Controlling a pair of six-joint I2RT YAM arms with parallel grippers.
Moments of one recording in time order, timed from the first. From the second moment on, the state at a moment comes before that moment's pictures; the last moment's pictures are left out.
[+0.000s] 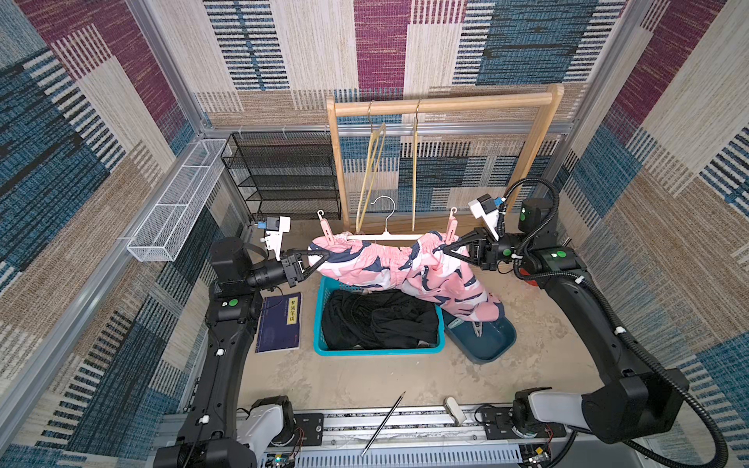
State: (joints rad) left arm 0.10 1.05 0.97 -0.03 1.26 -0.58; right arm 0.15 1.31 1.29 -0.36 -1.35 0.08
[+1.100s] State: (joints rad) left arm 0.06 0.92 1.06 0.40 1.16 -1.11; right arm 0.09 1.10 1.19 -0.41 -0.41 0.10
